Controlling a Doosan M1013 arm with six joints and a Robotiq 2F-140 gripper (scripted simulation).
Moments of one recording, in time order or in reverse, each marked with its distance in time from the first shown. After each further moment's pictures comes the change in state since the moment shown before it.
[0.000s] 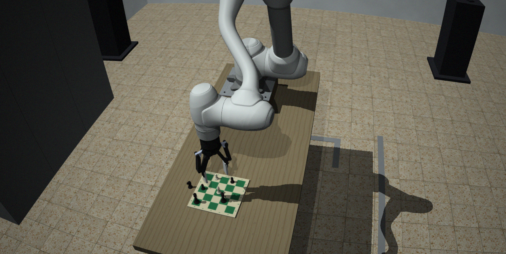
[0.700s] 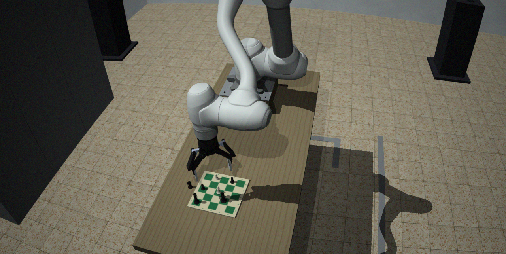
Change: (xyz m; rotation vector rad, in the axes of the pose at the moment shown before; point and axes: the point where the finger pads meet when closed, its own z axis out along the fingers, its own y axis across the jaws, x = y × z) arm -0.006 0.007 0.000 0.000 0.000 0.126
